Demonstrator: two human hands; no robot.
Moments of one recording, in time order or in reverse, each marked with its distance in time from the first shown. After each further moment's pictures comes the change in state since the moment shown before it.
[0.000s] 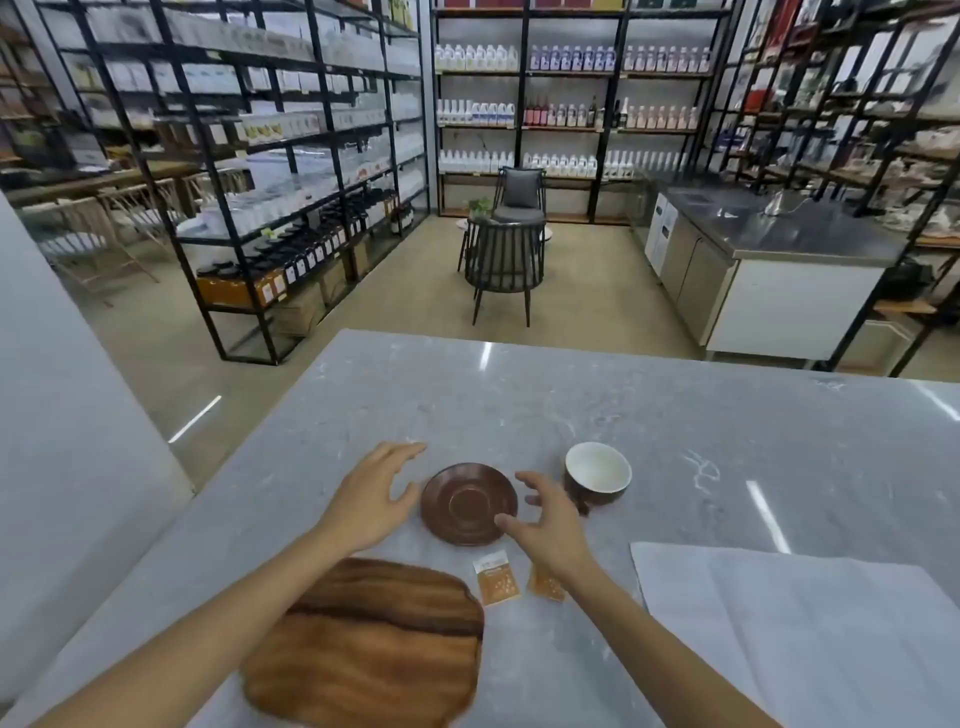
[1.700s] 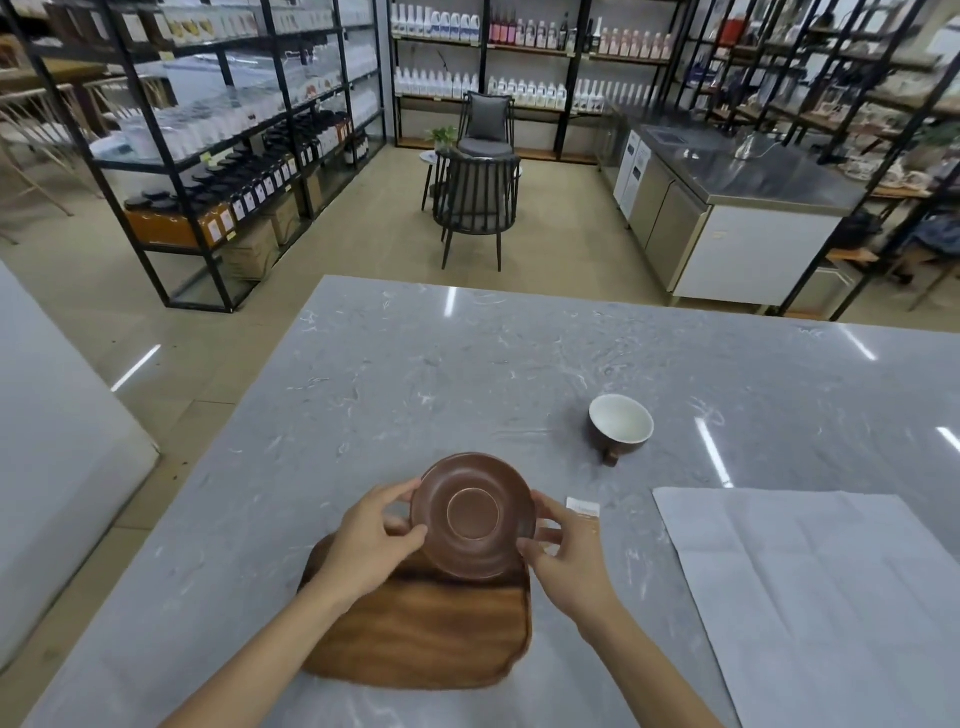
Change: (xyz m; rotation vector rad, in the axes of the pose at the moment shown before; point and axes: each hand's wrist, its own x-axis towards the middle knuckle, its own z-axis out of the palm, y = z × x) left_hand -0.072 -0.054 0.011 -0.603 -0.137 -0.349; right_hand -0.084 -0.043 0.046 0.109 0.038 0.188
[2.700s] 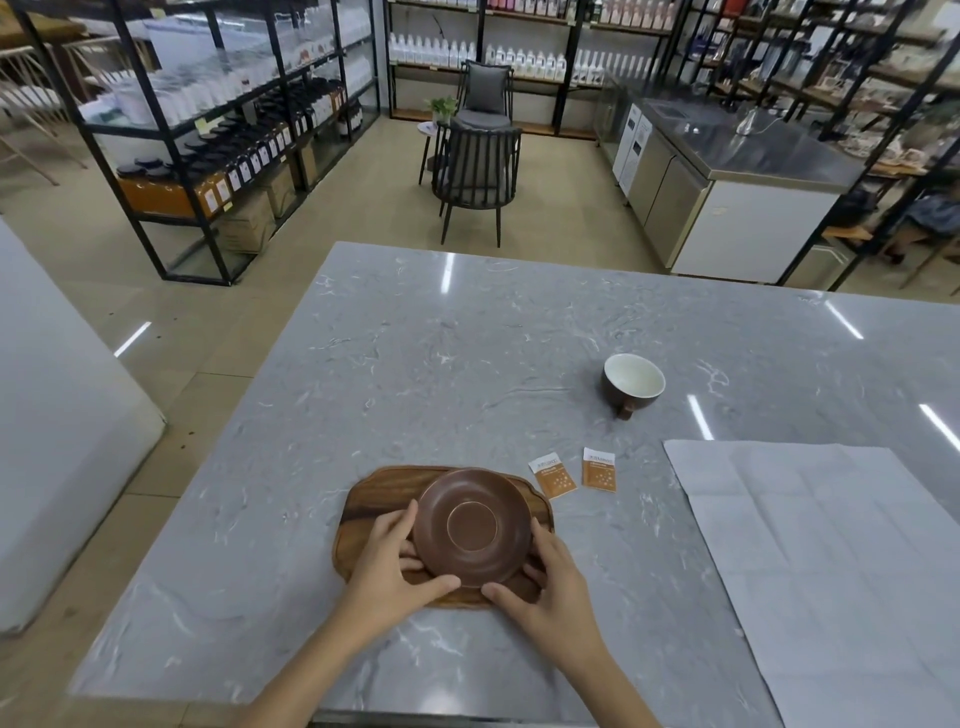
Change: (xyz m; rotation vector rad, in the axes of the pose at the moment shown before) left_hand -0.082 -0.080 0.001 0.054 -0.131 -0.049; right_hand -0.096 0.045 0.067 0.004 0.001 -0.070
